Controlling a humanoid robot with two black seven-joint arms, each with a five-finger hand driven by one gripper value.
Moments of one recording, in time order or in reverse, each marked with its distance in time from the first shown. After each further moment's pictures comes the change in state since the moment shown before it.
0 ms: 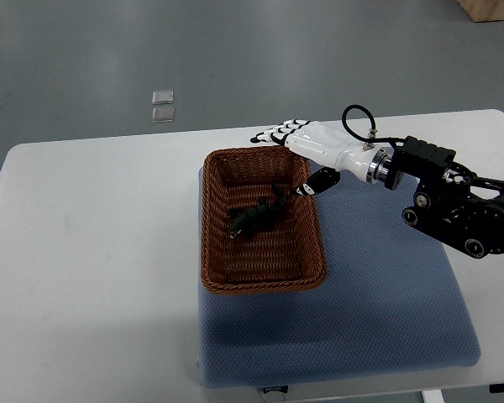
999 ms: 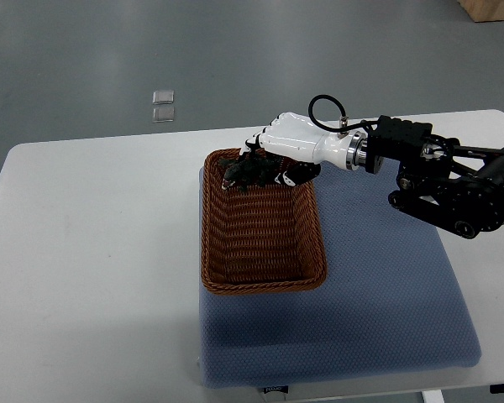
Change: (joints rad) left arm 0.000 0.000 0.000 0.000 0.000 0.000 0.000; right arm 0.182 0.026 -0.225 0.019 -0.078 0.018 -0.010
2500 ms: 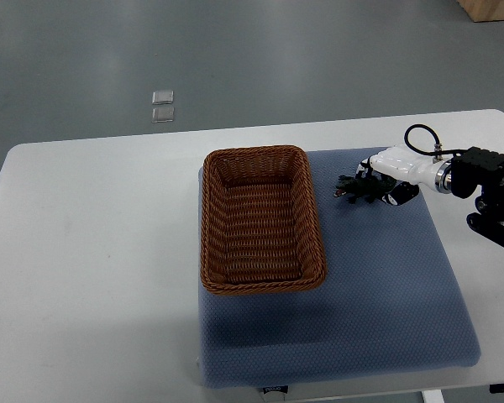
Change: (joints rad) left arm 0.000 0.000 0.000 0.000 0.000 0.000 0.000; right arm -0.169 -0.159 0.041 -0.201 -0.001 0.085 -0.106
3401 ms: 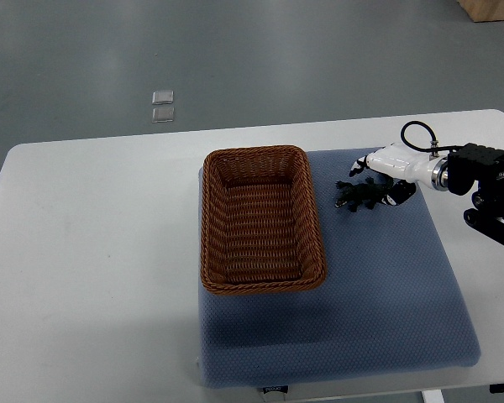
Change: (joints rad) left arm 0.000 0.000 0.000 0.000 0.000 0.000 0.000; right arm 0.006 0.009 0.019 0.017 -0.002 0.053 -0.005
